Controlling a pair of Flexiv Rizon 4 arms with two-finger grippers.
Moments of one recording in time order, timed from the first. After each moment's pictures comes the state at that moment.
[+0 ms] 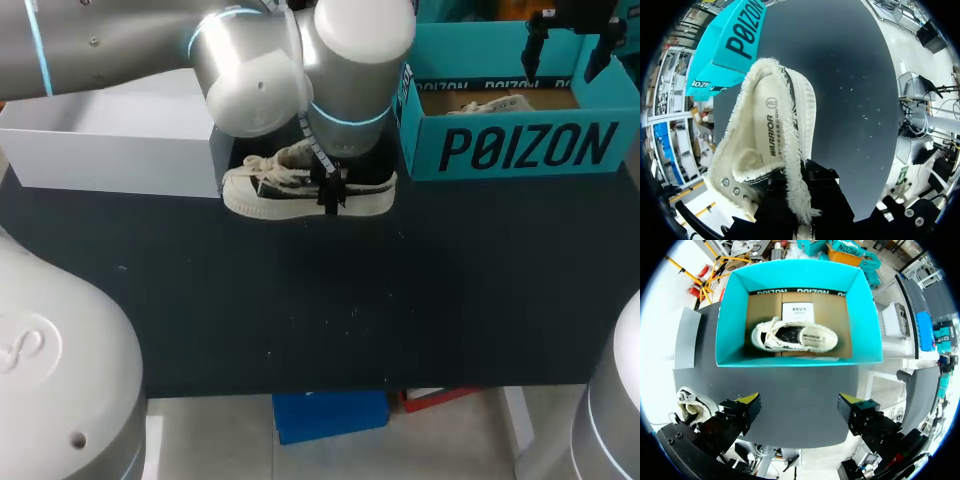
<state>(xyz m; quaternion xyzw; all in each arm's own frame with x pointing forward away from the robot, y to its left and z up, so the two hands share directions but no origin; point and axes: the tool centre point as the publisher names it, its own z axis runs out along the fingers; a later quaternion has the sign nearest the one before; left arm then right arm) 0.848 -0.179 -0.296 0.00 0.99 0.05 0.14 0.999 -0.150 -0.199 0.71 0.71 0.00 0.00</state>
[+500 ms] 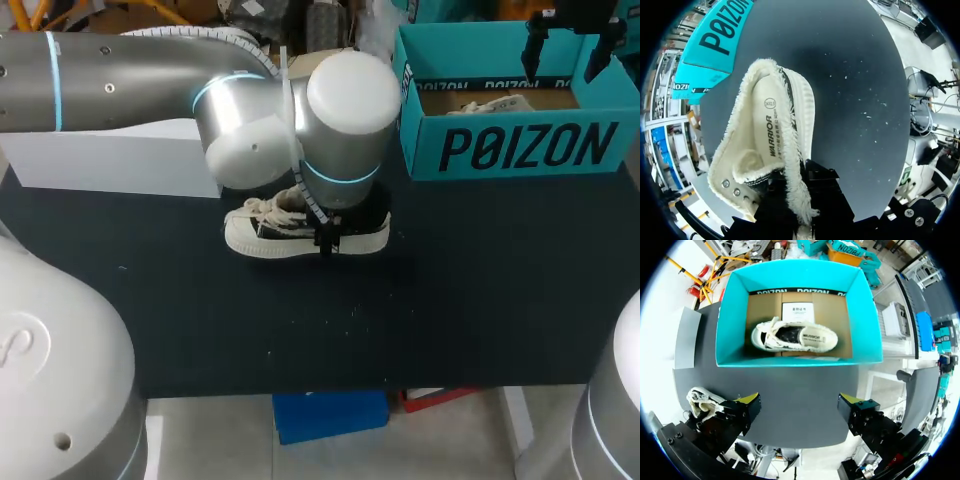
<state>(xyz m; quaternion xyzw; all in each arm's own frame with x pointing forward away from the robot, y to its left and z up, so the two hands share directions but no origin) 0.830 -0.173 -0.367 0.02 0.99 0.05 0.13 0.999 -0.150 -0.199 0.71 0.71 0.00 0.00</state>
